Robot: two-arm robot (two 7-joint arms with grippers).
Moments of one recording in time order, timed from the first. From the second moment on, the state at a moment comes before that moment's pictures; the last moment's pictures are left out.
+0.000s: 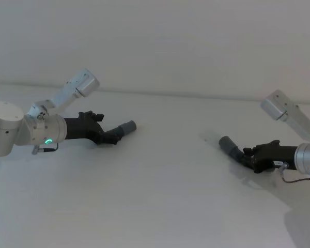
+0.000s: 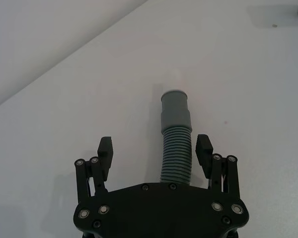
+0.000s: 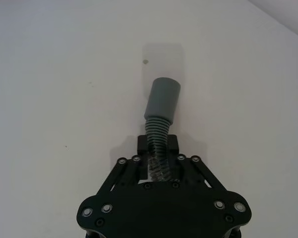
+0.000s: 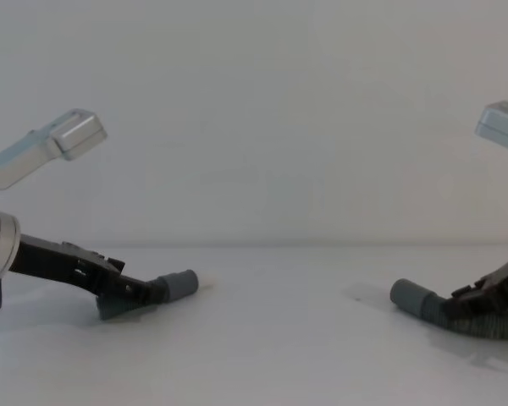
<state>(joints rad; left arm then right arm) -0.71 0.44 0.57 -1.02 -0.30 0.28 -0.66 0.56 0.53 -0.49 -1.34 0.18 0.61 0.68</state>
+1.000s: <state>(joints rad) -0.71 0.44 0.57 -1.02 -0.30 0.28 -0.66 0.56 0.53 -0.50 -1.34 0.18 0.59 0.68</state>
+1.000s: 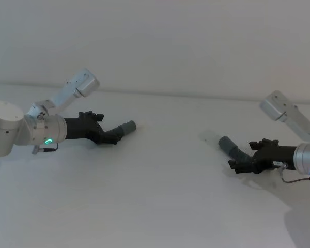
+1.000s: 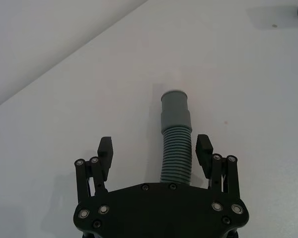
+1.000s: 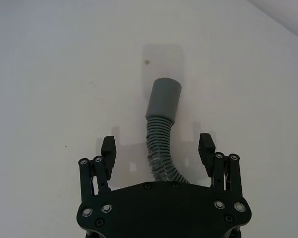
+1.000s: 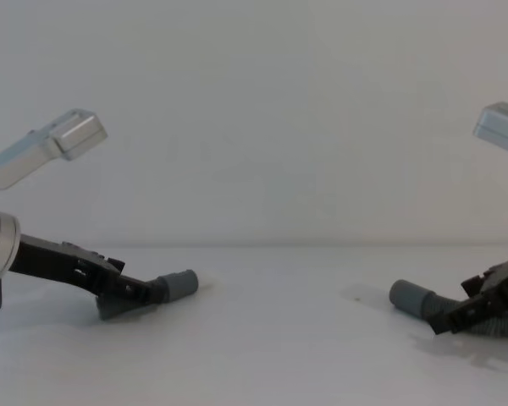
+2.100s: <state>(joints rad) -0.71 0.44 0.57 -1.02 -0.30 0.28 -0.66 0.58 0.52 -0.53 -1.31 0.19 0.57 0.69</state>
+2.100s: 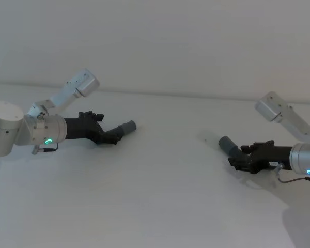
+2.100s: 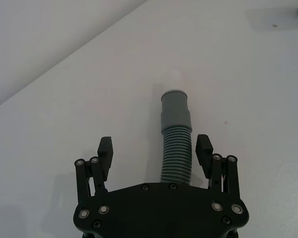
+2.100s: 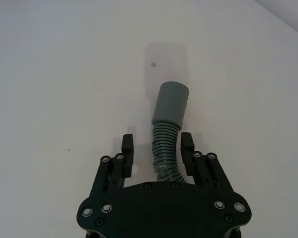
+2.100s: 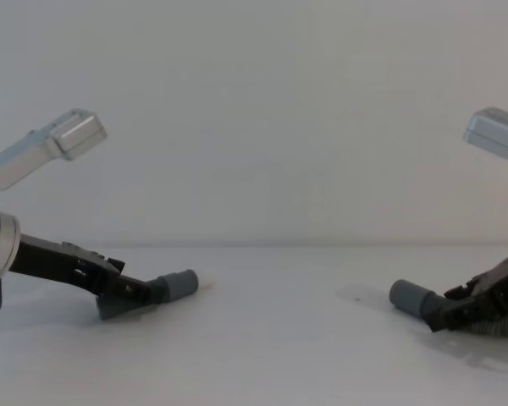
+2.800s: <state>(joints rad) -0.71 0.44 0.57 -1.02 -0.30 0.28 -0.66 0.58 0.52 -0.53 -1.30 0.19 0.57 0.69</state>
